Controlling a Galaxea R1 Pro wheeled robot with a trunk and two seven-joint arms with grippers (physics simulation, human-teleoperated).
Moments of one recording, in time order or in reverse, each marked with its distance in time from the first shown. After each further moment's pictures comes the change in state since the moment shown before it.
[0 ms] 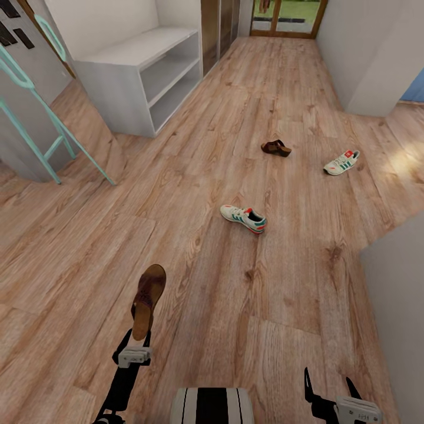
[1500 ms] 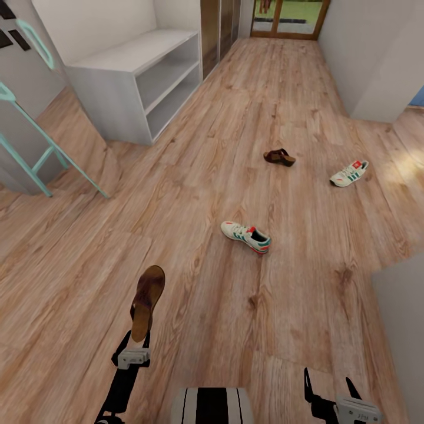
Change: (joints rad) left arm 0.002 0.000 -0.001 0.007 0.010 0.000 0.001; right arm 0.000 0.001 0.000 0.000 -0.001 0.000 0.000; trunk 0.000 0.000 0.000
